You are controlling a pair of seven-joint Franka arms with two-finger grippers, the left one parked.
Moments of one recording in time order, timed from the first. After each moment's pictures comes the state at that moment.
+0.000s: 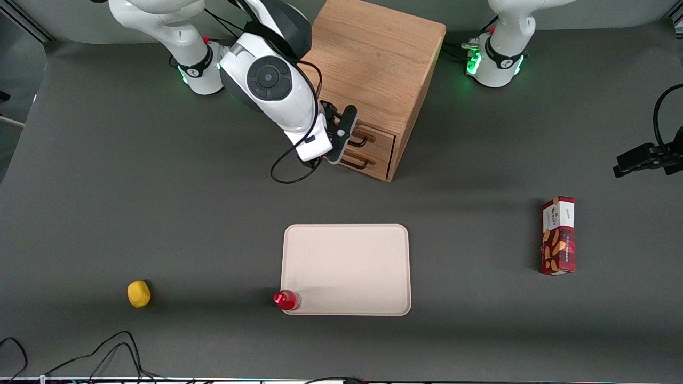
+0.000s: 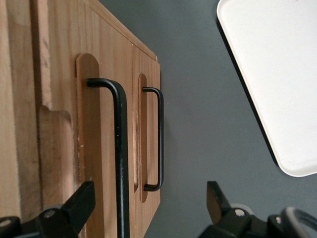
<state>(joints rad) 0.22 0.40 0.61 -1.60 0.02 1.89 -0.35</state>
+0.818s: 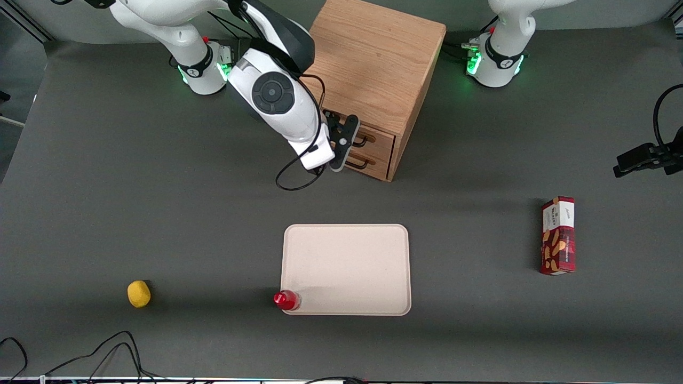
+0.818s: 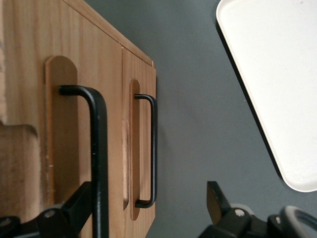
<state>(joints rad) 0.21 0.43 0.61 -1.64 0.01 1.98 -0.37</state>
